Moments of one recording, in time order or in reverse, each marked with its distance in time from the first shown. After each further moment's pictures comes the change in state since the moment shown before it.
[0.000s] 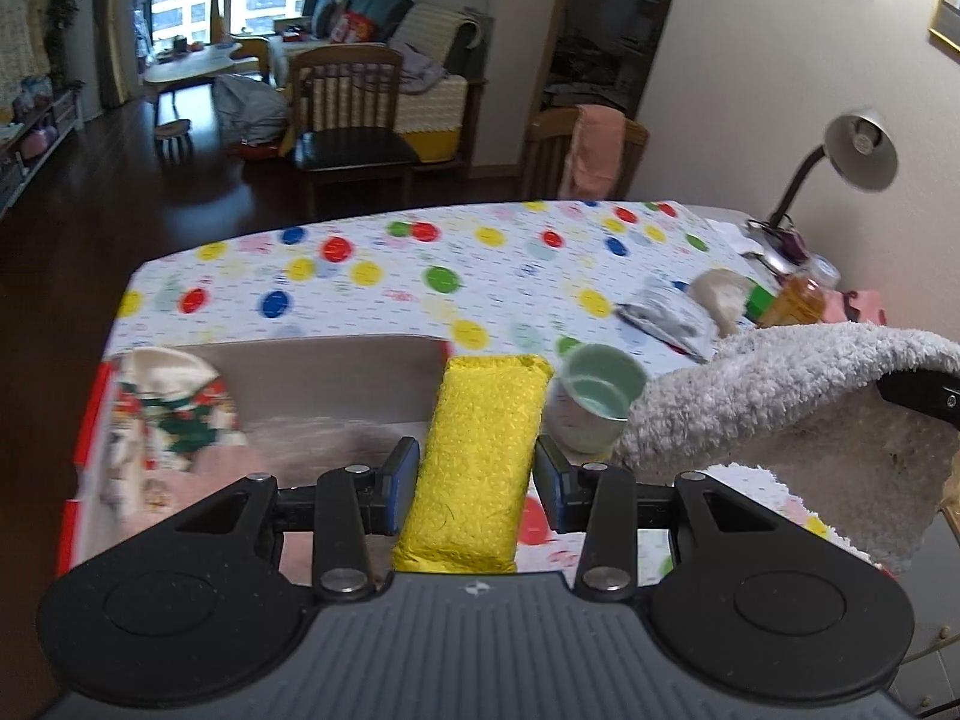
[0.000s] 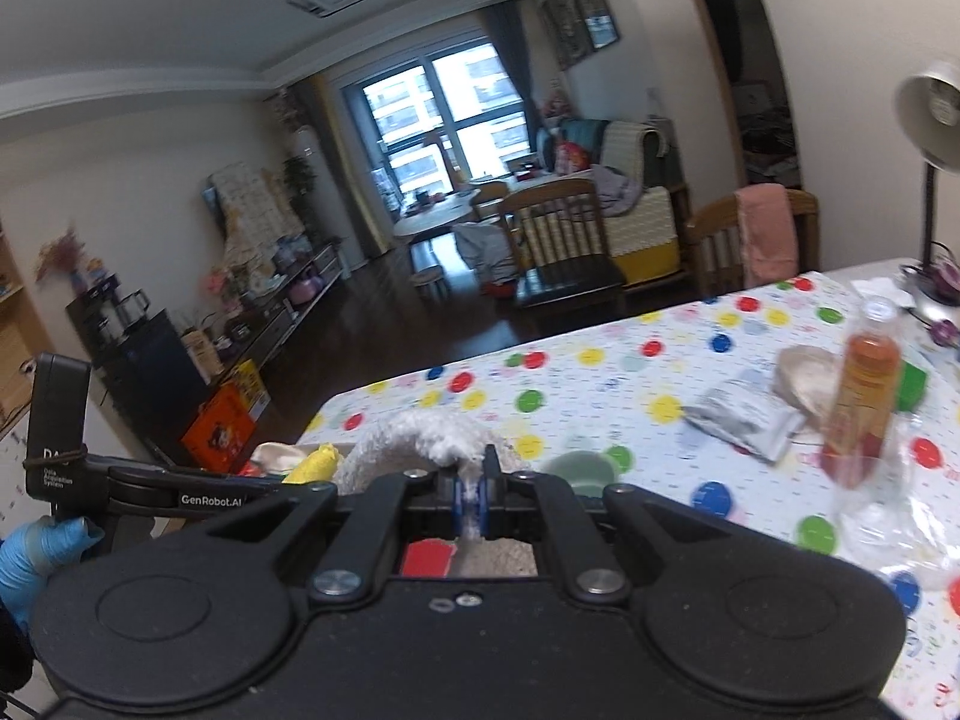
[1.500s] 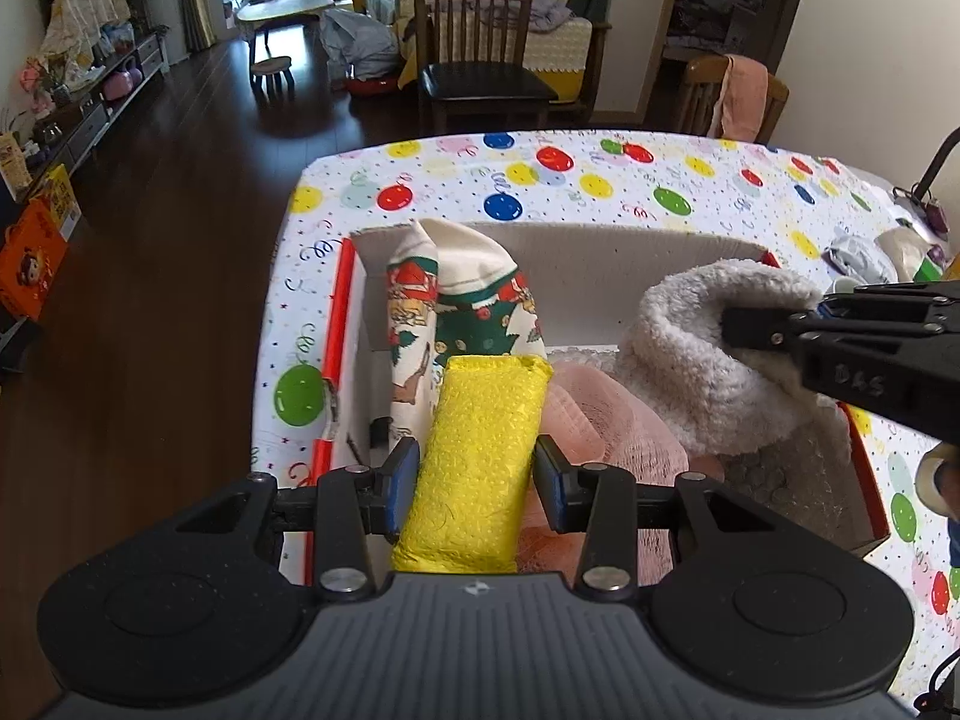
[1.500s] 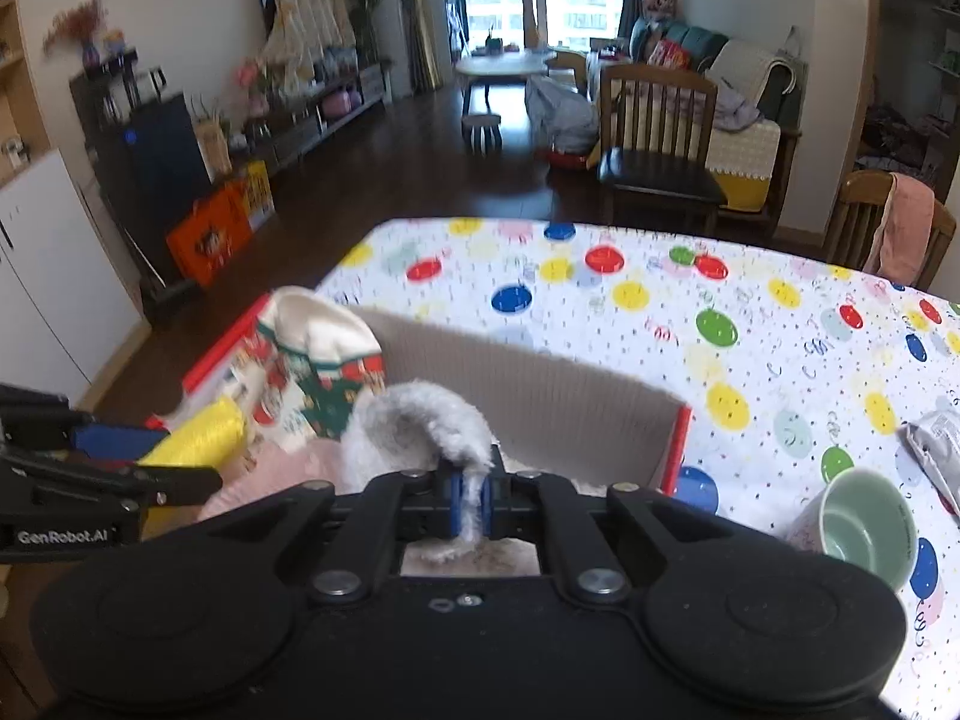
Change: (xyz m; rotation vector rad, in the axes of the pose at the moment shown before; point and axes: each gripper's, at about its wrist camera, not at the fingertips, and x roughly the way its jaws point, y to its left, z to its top) left arm 0.035 0.168 -0.042 -0.060 0.112 0.177; right arm 0.237 0.151 -0.044 -0.276 0.317 -0.049
